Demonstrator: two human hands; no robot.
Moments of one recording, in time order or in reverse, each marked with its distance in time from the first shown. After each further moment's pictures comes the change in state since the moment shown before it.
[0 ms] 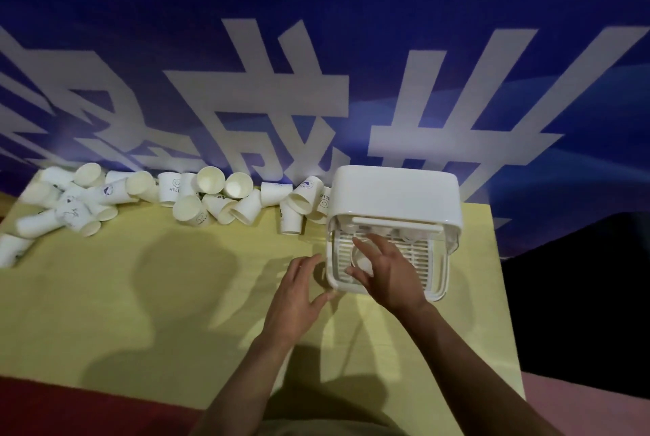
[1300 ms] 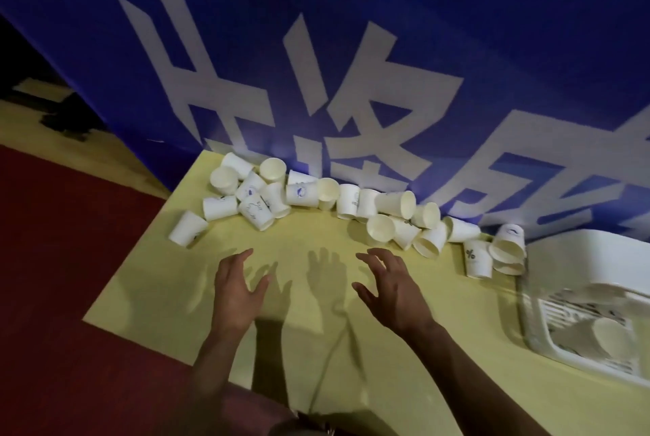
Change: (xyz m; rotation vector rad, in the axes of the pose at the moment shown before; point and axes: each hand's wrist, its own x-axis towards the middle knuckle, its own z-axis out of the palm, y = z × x) left_hand -0.050 -0.426 -0.341 -0.152 0.504 -0.303; right_hand 0.111 -0.402 0.190 -0.023 -0.060 -0.228
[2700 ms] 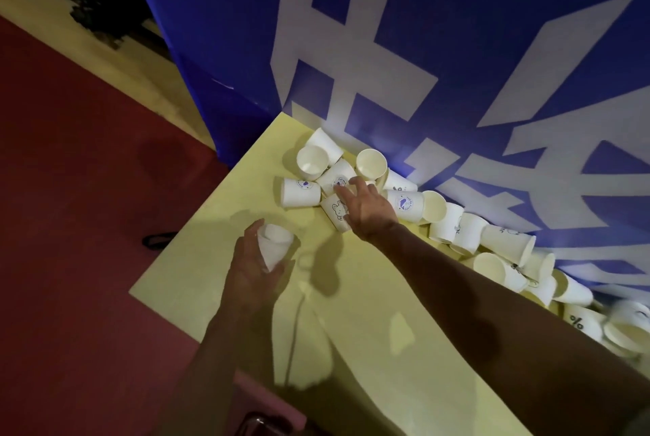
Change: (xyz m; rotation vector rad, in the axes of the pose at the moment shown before) left_hand 0.101 -0.129 -0.069 -0.199 0.008 -0.174; right_hand 0.290 -0.137 0.158 -0.437 -0.368 -0.167
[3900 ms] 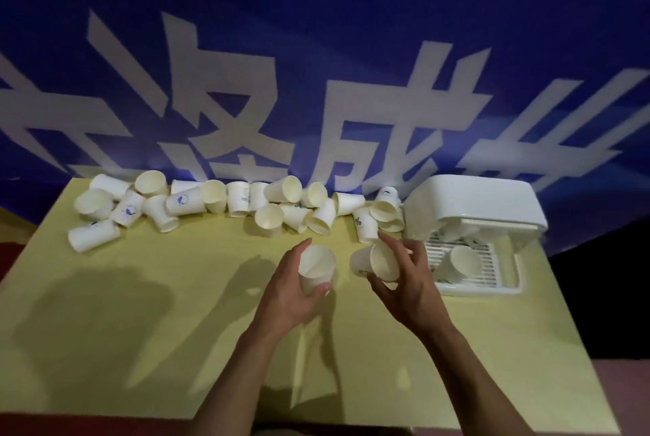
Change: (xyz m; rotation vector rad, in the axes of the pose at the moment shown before) left_hand -0.266 0.243 0.274 0.078 -0.595 0.413; right_hand -0.533 0.229 0.015 0.598 0.723 0.465
